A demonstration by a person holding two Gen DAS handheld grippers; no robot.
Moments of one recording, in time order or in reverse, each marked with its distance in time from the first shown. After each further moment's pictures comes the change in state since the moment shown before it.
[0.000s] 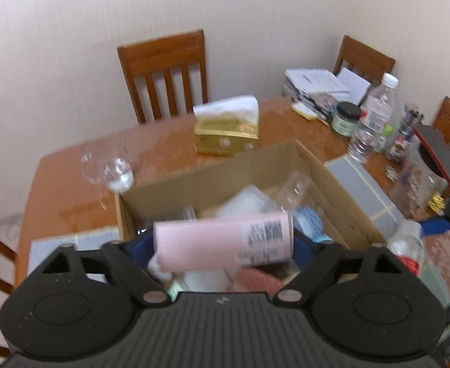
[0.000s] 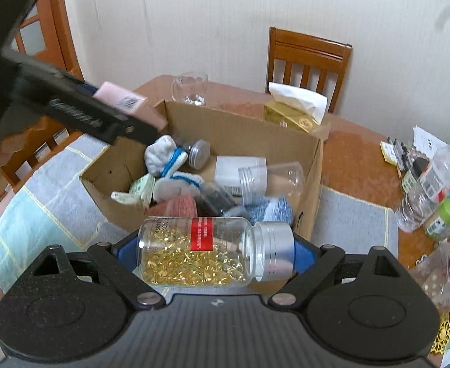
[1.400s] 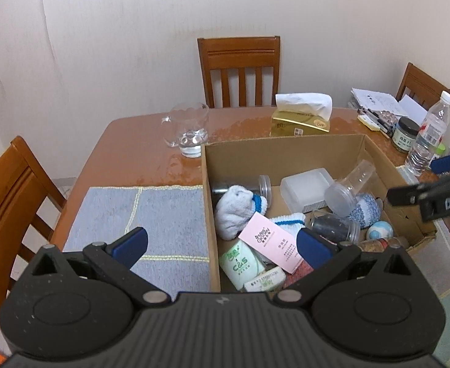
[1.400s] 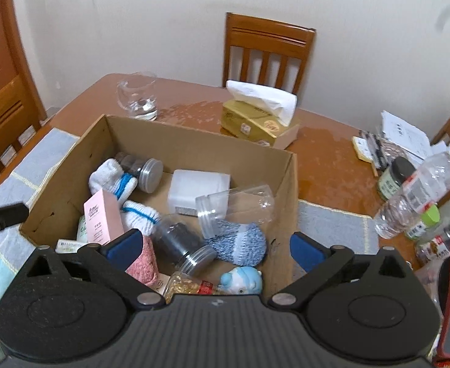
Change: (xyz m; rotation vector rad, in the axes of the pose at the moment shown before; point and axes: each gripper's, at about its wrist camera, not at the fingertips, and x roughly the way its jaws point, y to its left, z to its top) left arm -0.028 0.039 -0.075 -0.209 -0.028 0.186; right arm 0.052 -0.013 0.055 0.094 0.066 -0.178
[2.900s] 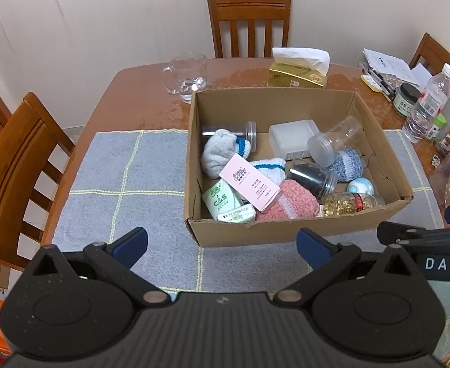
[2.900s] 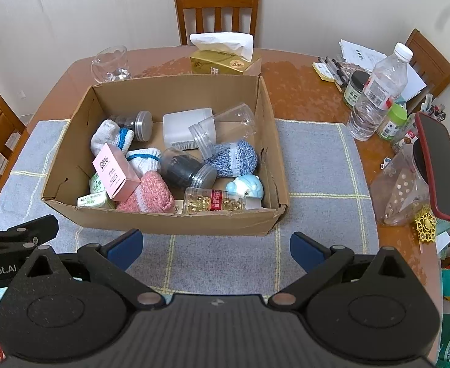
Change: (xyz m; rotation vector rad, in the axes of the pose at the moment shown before) left arm -0.031 -0.038 -0.005 -0.047 0.218 0.063; right arm -0.051 0.020 -0.053 0.230 0.159 -0.060
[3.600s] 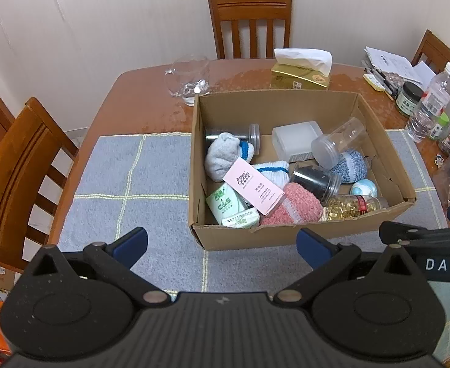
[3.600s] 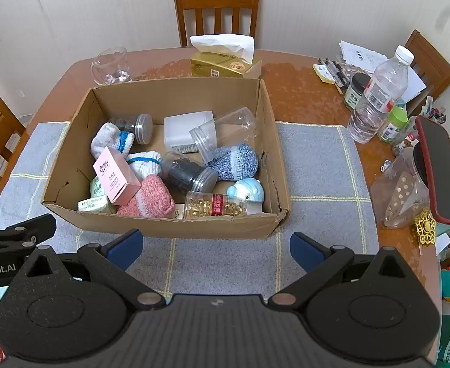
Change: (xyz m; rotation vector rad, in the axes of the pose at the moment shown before) left arm -0.001 0.000 0.006 0.013 0.004 0.019; right arm -0.001 0.000 0.005 -0.001 0.001 -0.002
